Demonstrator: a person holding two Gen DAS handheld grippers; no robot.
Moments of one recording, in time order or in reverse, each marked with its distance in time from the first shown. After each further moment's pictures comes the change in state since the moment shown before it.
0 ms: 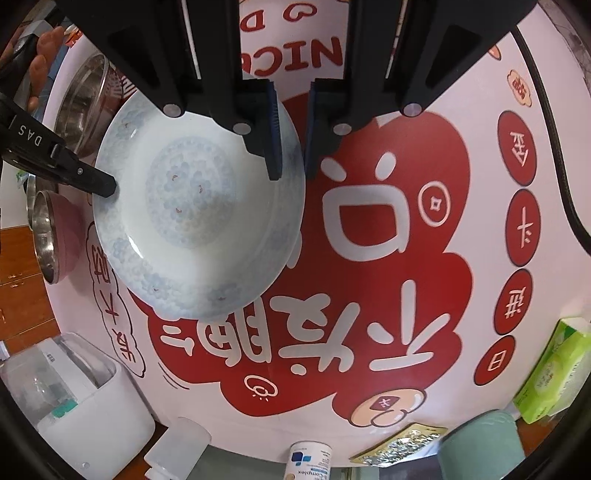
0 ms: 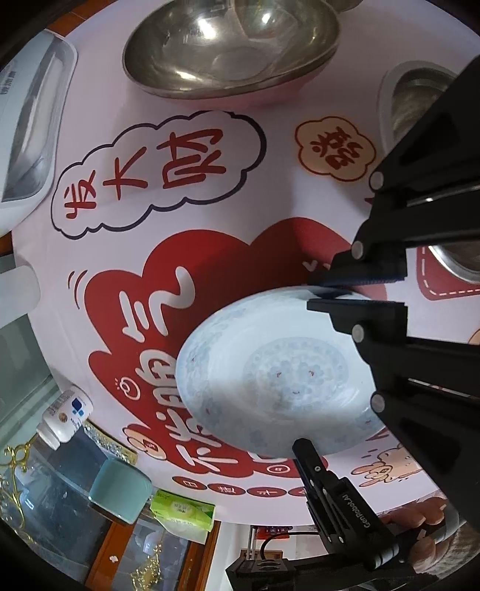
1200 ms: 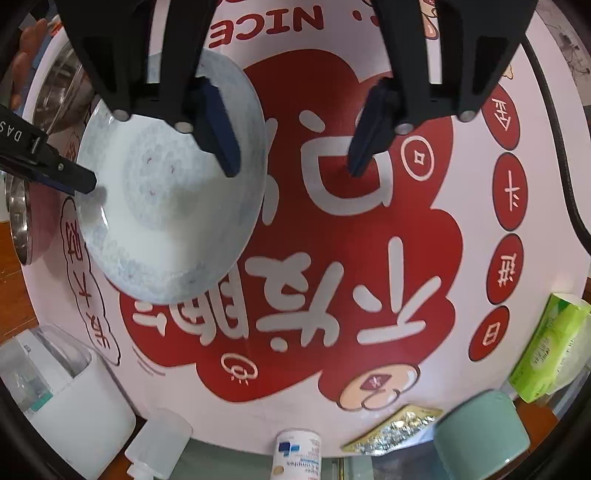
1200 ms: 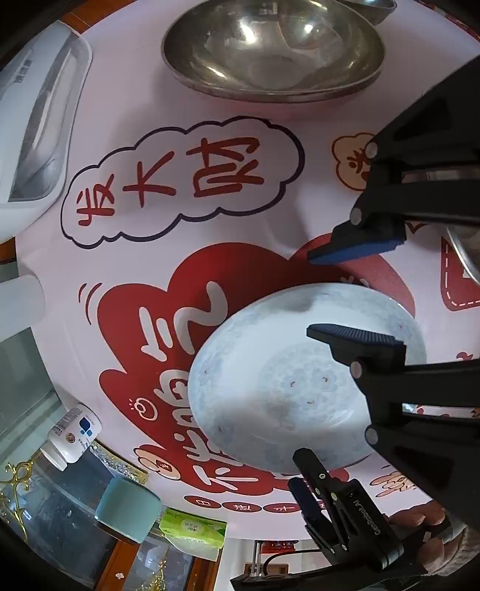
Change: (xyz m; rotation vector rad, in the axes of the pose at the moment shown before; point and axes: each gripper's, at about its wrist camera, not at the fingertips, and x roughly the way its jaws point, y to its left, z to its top) left arm 0.019 0.001 0.027 0.014 -0.019 0.090; right arm 0.014 -0.007 0.028 0.017 0.017 -0.074
